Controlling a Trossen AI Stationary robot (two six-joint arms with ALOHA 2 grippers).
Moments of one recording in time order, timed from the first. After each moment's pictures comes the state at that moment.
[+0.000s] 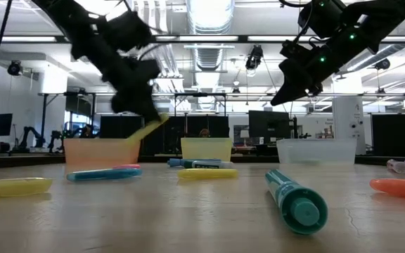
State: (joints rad) left arm 0.30 1.34 0.75 -0.16 -0.04 -0.31; right arm -0.27 1.14 0.56 0.01 0.36 0.10
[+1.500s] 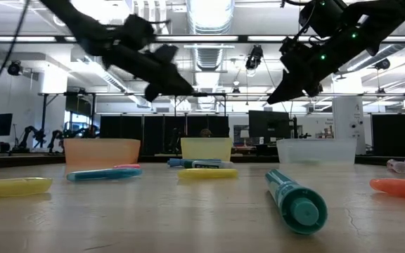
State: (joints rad) left arm 0.55 1.46 0.87 0.28 0.21 -0.17; right arm -0.26 1.14 0.55 0.05 0.26 0.13
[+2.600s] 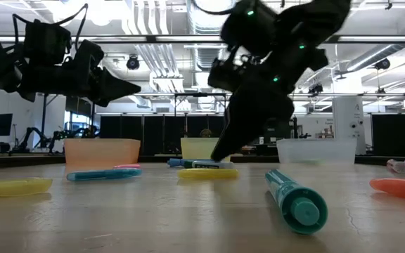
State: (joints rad) left arm 0.48 1.09 0.09 1.02 0.28 0.02; right arm 0.12 1.88 1.02 -0.02 0.07 0.11
